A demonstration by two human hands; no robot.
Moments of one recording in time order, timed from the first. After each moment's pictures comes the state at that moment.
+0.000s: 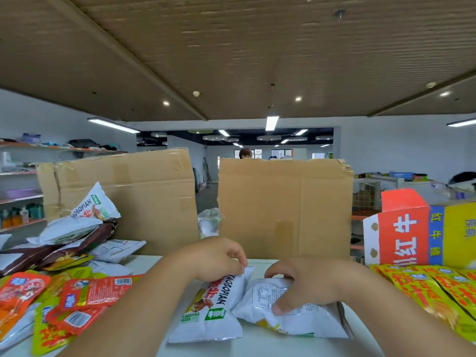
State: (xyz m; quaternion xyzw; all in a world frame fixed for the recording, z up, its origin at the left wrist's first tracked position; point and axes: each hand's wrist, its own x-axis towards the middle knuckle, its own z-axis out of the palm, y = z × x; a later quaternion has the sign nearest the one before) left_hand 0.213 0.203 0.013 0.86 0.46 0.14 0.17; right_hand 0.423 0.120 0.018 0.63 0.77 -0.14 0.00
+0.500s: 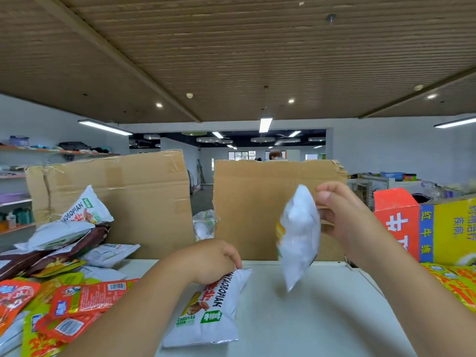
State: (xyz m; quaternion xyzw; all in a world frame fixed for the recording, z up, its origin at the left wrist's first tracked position) left_hand 0.214 0.198 0.016 0.84 0.50 0.12 0.16; right_hand 0.468 0.124 0.045 0.40 0.56 -0.31 -0.66
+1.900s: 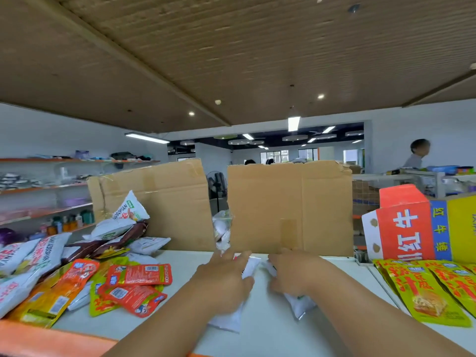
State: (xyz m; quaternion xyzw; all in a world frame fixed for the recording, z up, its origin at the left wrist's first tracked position) left_hand 0.229 0.140 -0.031 0.82 0.56 0.09 -0.01; right_hand 0.413 0.134 -0.005 0.64 0.77 0.02 0.00
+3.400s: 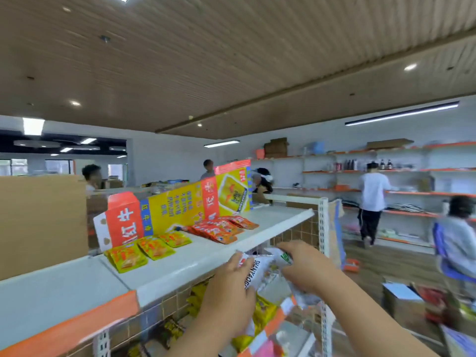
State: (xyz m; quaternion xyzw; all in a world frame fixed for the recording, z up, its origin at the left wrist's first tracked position) left_hand 0.504 -0.174 -0.073 0.94 0.08 0.28 0.18; right_hand 0.623 -0.337 -0.025 0.91 0.33 0.11 -0.21
